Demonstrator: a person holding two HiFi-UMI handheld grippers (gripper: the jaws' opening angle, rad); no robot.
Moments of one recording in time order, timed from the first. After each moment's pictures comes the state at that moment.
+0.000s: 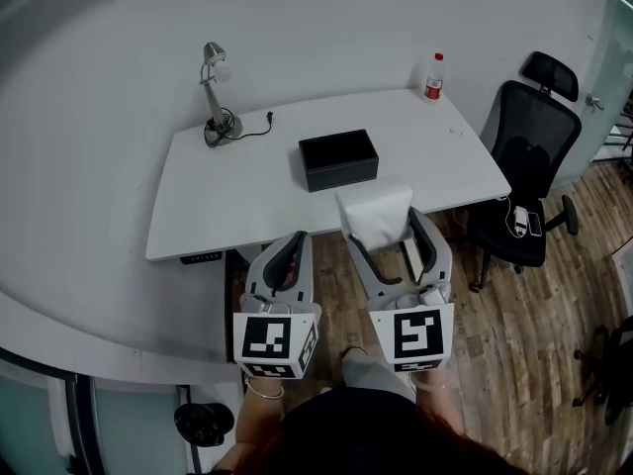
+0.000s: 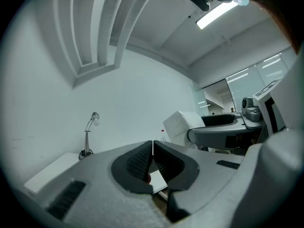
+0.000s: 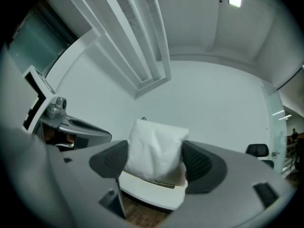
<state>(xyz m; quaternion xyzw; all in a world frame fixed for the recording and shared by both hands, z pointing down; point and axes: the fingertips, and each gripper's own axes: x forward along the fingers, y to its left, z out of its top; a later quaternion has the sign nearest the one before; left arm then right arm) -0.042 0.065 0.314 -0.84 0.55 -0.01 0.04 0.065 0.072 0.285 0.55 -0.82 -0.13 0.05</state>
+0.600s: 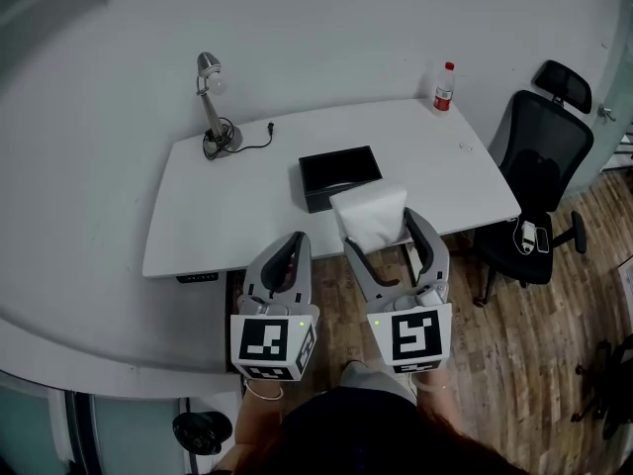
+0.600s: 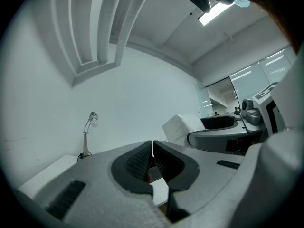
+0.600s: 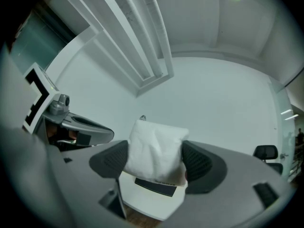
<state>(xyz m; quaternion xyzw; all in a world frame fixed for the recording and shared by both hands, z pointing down) -0.038 -0.001 0.309 -0.83 0.56 -0.01 0.04 0.066 0.003 0.285 0.53 -0.84 -0.14 0.05</state>
